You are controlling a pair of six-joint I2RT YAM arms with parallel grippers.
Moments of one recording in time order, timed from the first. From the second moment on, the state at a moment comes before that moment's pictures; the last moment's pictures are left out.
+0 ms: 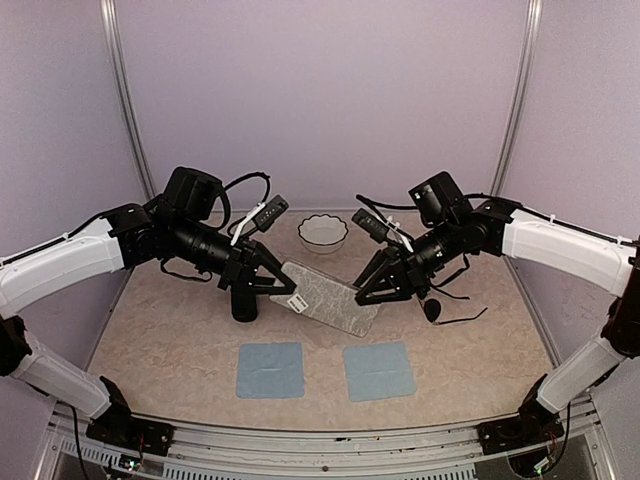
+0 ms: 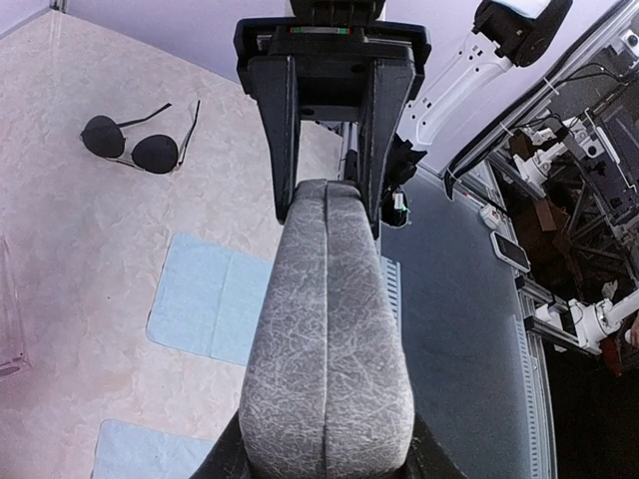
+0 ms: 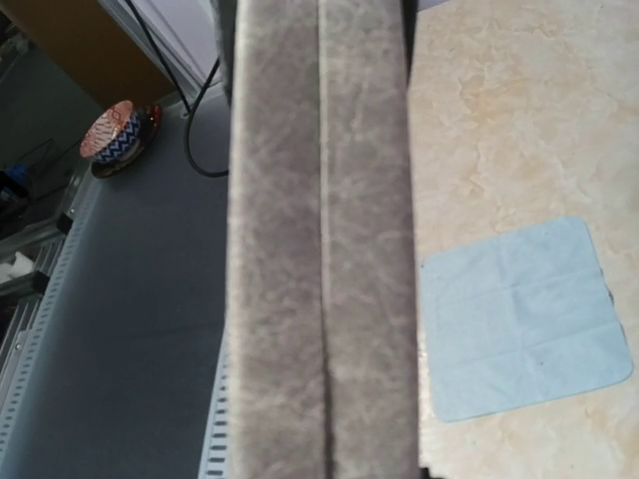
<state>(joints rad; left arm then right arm) -0.75 1.35 1.20 -0.48 0.84 -0.06 0.72 1.49 1.28 -0.61 -1.02 -0.24</state>
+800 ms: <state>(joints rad) -0.62 1.17 0.94 -0.04 0.45 -0.54 0.91 1.38 1.29 -0.57 -0.19 -0.08</state>
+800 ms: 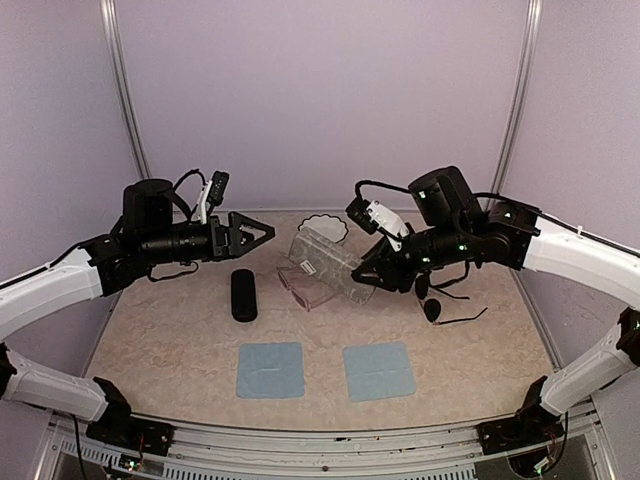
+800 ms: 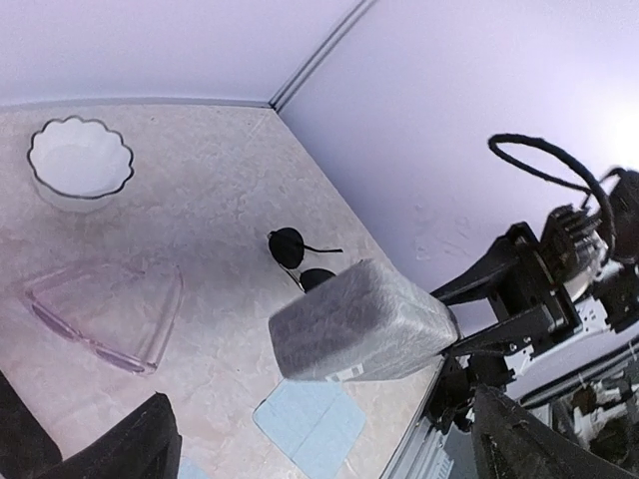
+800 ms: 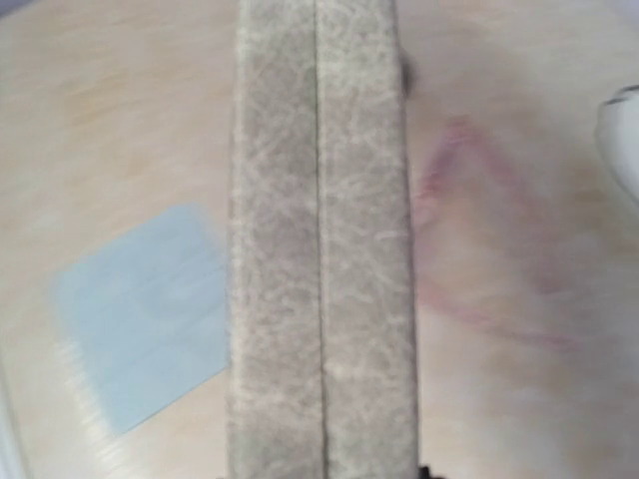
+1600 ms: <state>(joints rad) -0.73 1.31 0.81 0.46 0.24 -0.99 1.13 1.54 1.29 -0.16 0.41 0.05</state>
